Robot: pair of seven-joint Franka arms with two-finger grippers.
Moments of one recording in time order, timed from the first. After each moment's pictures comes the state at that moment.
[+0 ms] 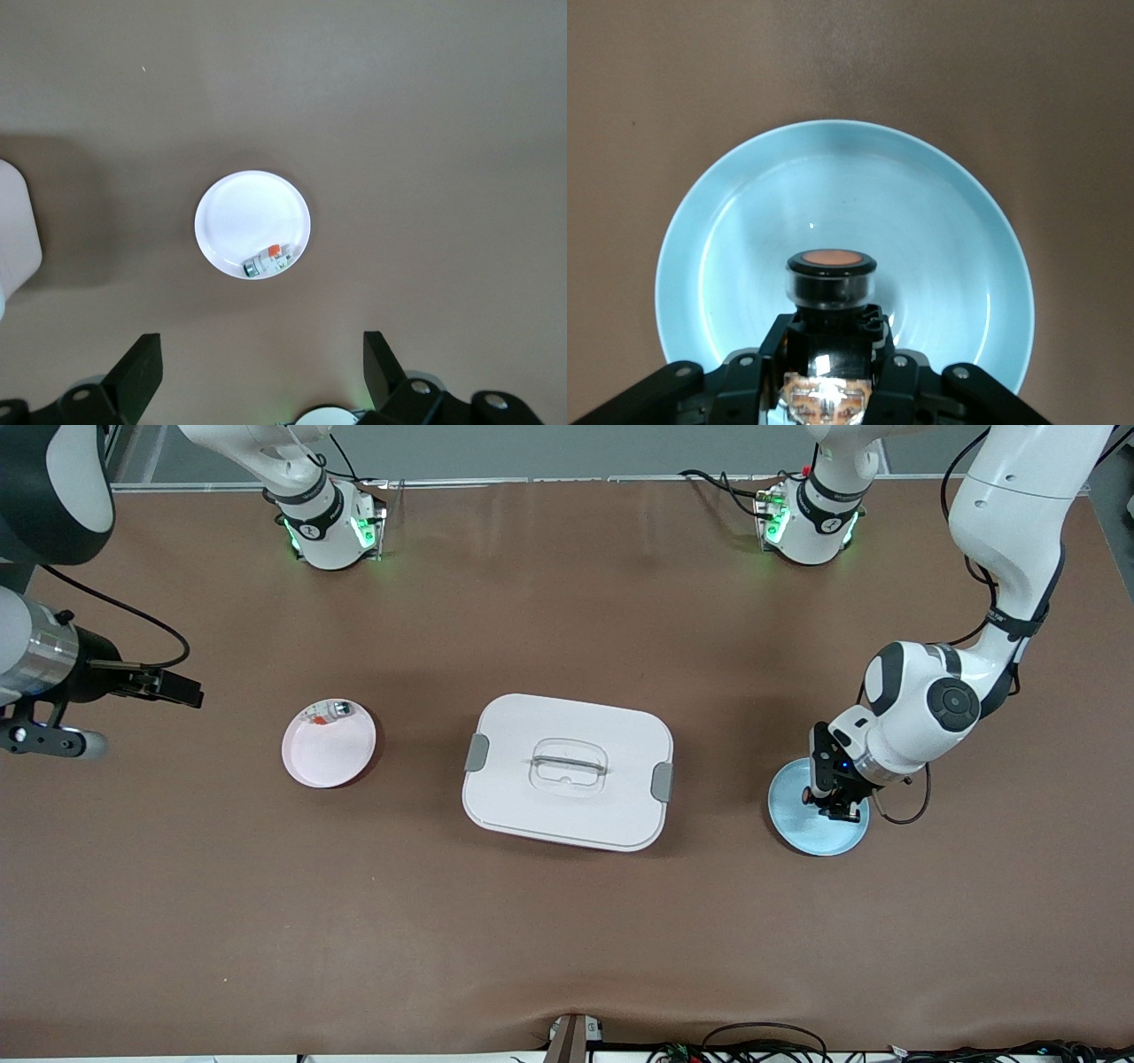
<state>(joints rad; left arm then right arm) 0.17 0.49 -0.26 -2.11 0.10 2.71 1.59 0.08 0.19 -0.02 -1.39 -0.02 1.41 0.22</state>
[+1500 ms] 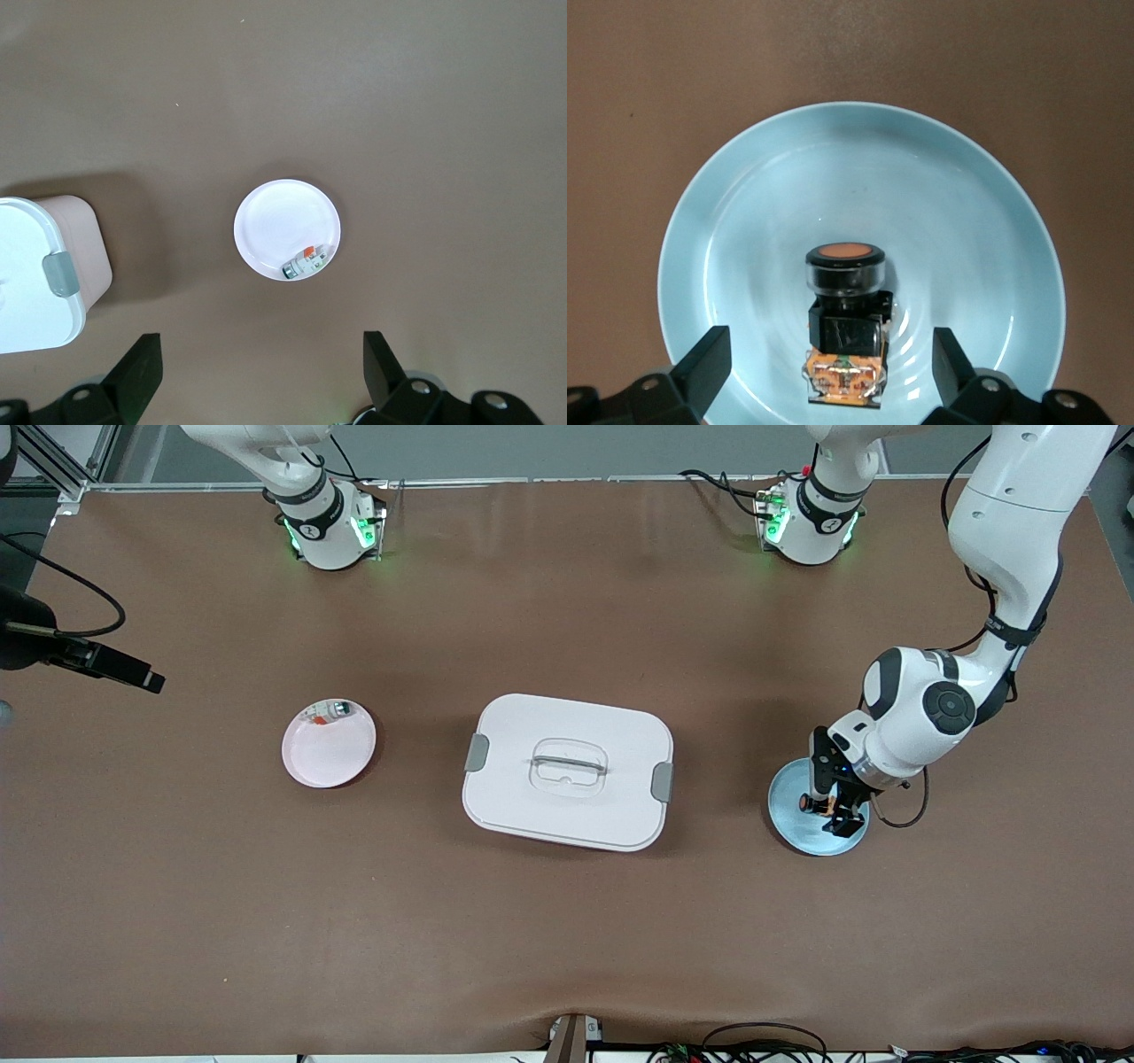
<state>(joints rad) 0.18 0.51 -0.26 -2.10 0.14 2.75 1.57 -0.02 0.13 -0.01 -1.39 0.11 1.41 0.28</state>
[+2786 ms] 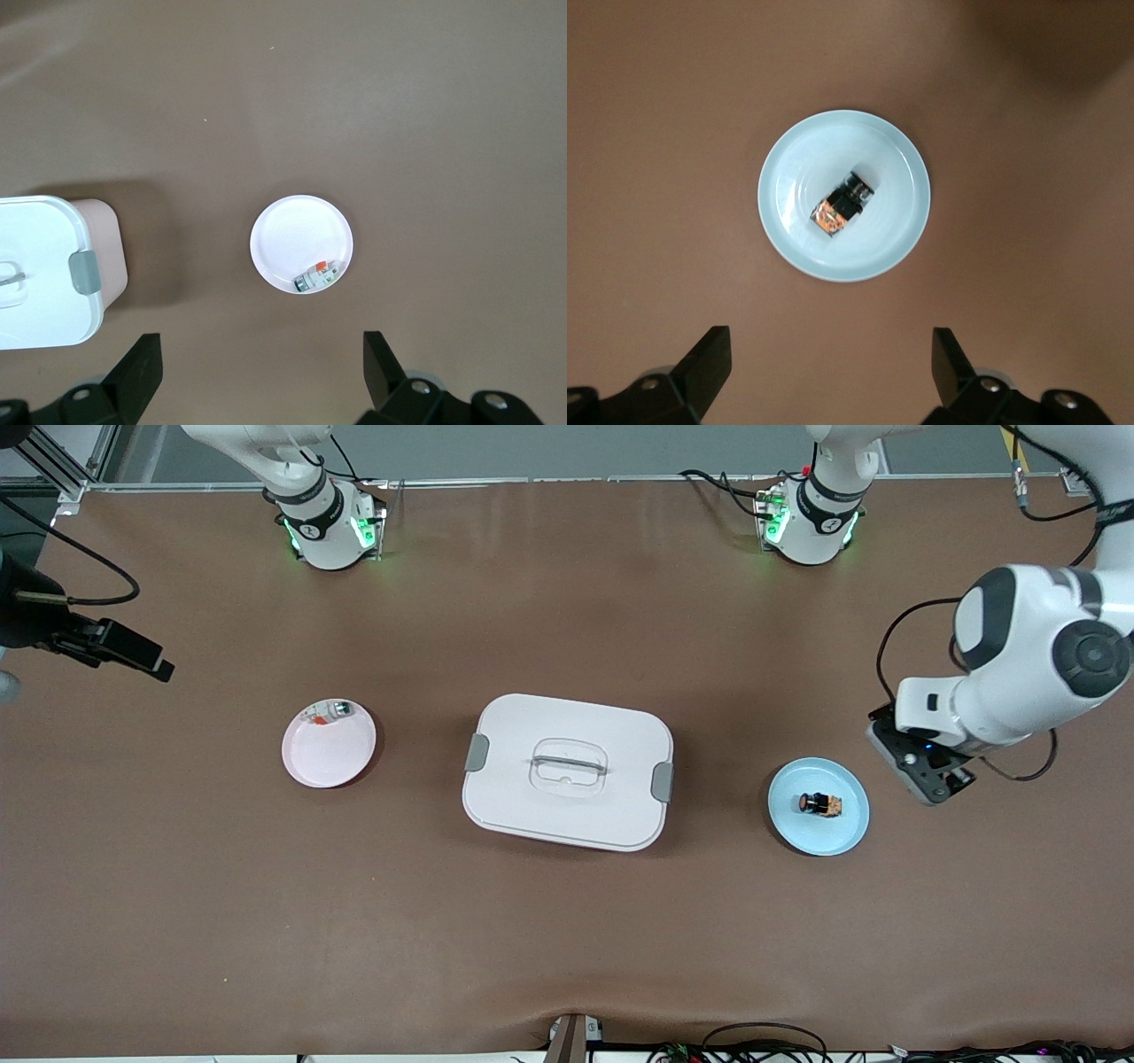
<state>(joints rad) 0.18 0.19 -0.28 -1.82 0.07 1.96 0.80 -0.01 0.08 0.04 -1.40 0.08 1.44 0.29</state>
